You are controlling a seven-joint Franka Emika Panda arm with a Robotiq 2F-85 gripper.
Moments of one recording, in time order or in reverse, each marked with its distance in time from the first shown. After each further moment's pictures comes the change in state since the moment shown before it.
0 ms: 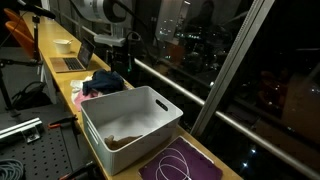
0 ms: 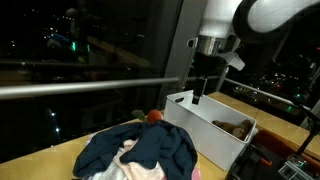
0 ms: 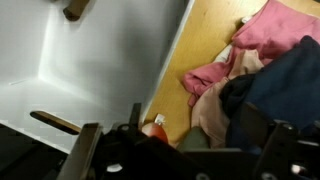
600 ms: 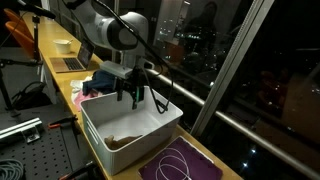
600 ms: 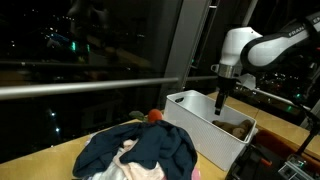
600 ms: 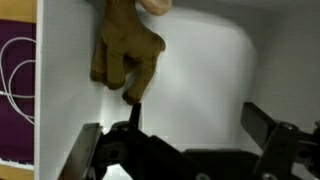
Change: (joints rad) arm -0.164 -0.035 -0.139 -0.235 0.000 0.155 -0.041
